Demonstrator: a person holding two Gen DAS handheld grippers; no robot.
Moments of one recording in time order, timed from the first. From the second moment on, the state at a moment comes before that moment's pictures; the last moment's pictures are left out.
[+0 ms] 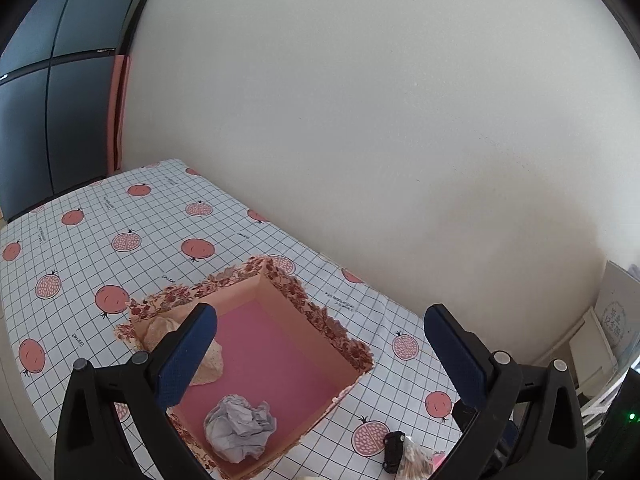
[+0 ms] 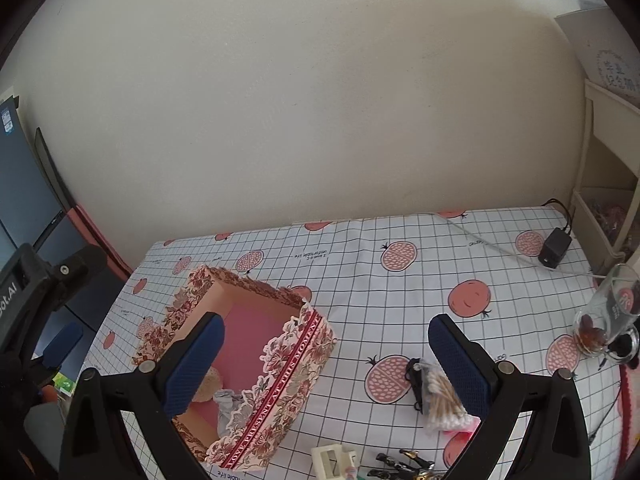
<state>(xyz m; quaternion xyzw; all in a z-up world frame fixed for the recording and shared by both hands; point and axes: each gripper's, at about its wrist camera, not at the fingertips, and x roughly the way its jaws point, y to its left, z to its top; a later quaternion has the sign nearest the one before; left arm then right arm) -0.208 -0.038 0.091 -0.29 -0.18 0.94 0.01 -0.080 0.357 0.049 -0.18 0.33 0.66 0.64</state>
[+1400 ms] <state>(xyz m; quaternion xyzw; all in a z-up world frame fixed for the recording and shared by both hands) -0.228 0.077 -0.046 -0.55 -0.07 0.82 0.12 0.048 0.364 -0.041 -0.23 0.46 0.55 0.66</state>
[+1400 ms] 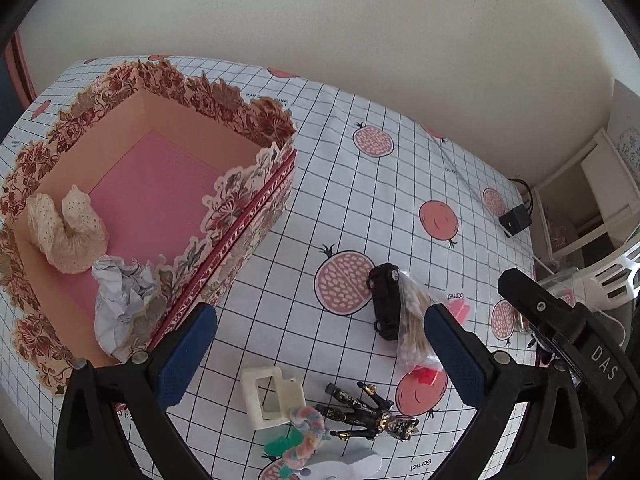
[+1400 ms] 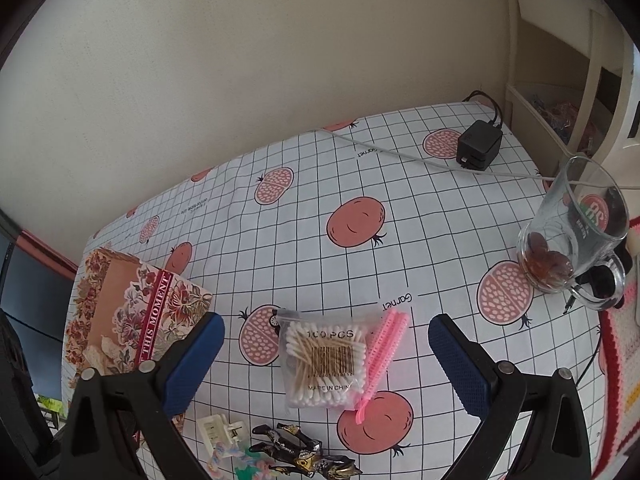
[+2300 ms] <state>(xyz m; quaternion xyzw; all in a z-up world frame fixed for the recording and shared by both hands) -0.225 0.081 -0.104 -0.65 -0.05 0.75 0.13 0.029 0.375 -0.089 -0.26 0.49 0.55 0.62</state>
